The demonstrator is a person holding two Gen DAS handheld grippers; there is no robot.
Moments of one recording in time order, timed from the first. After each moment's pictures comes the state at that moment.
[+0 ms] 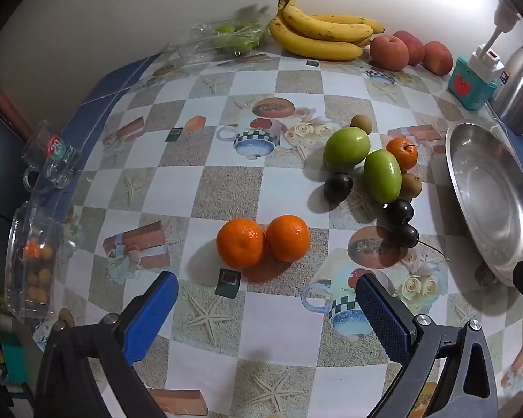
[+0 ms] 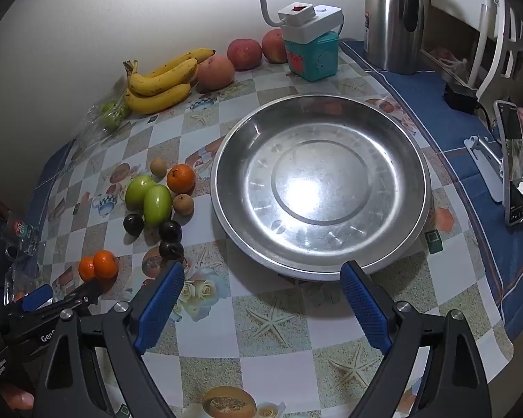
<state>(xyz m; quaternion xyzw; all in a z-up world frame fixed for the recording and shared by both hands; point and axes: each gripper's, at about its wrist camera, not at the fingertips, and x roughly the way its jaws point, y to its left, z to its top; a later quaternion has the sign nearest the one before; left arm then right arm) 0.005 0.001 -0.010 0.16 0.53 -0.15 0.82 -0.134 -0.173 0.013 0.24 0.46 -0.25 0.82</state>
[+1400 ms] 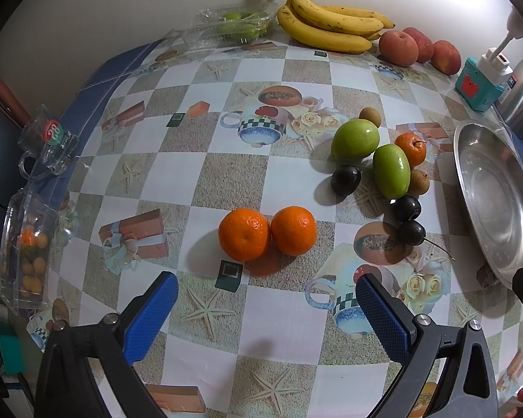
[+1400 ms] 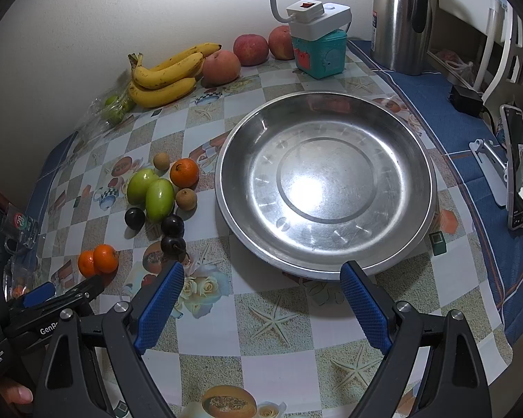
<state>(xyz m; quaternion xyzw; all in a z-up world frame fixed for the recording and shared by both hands) 0.010 0.007 -0.018 0.15 0.56 -0.15 0.80 -0.132 -0.171 0.010 0.23 0.46 -0.25 0.82</state>
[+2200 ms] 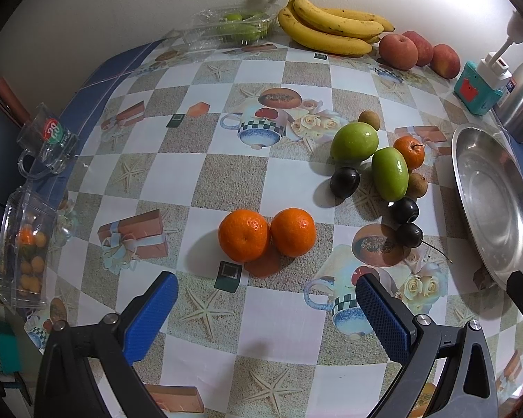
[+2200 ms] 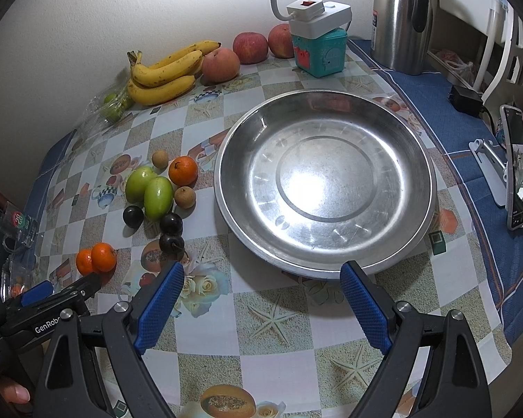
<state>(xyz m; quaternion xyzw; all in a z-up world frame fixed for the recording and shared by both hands) 0.011 0.007 -0.017 0.14 0.56 -0.15 0.81 -0.130 -0.170 0.009 0.23 0.47 -0.25 0.82</state>
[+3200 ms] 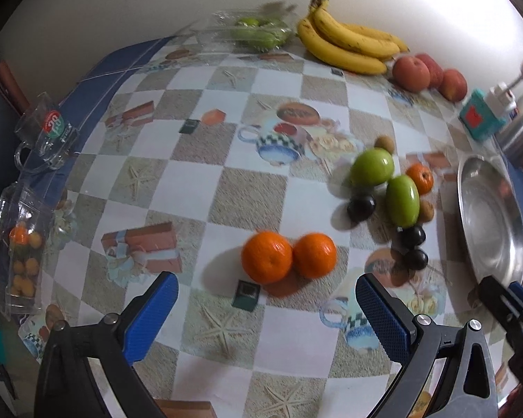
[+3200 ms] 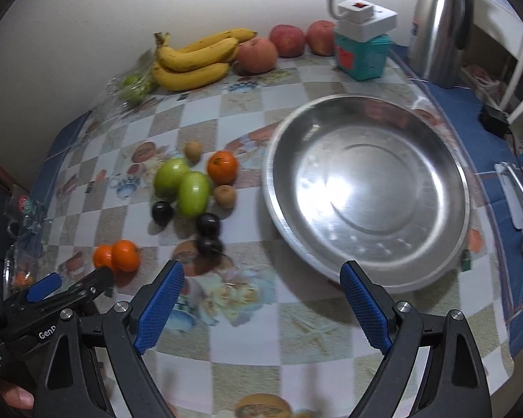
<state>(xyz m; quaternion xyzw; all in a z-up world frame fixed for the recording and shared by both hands) 0.038 0.032 -0.008 0.09 0.55 -0.16 0.81 -0.082 -0.141 0.011 0.21 0.49 -0.20 0.82</state>
